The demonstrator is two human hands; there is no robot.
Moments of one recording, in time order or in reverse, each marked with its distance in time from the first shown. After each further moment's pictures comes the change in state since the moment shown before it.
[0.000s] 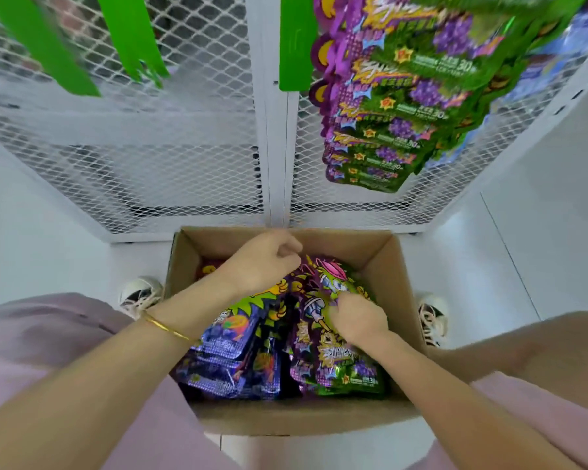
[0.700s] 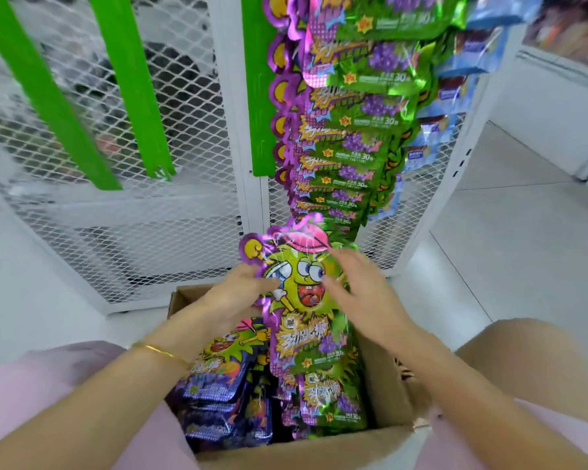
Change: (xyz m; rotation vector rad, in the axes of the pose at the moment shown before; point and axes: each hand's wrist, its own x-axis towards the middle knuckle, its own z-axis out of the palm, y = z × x) left_hand -0.041 0.044 -0.017 -0.588 0.005 -0.107; right_hand -0.103 -0.014 -0.133 0.313 0.551 -0.453
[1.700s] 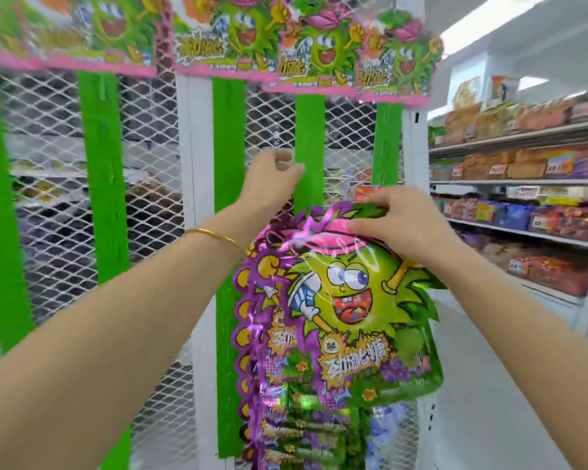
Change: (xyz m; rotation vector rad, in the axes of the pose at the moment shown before) left_hand -0.023 0.482 0.052 0.259 0.413 1.135; right_hand 0.165 -0.136 -0.370 -0.184 0.590 -0.223
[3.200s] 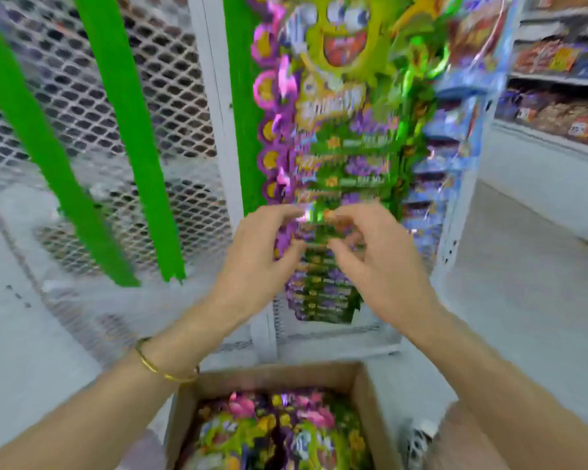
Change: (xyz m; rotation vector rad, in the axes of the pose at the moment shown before) left_hand -0.271 -0.134 -0.033 0.388 -0.263 0.067; right_hand -0.206 -0.008 0.142 0.319 -0.113 -0.031
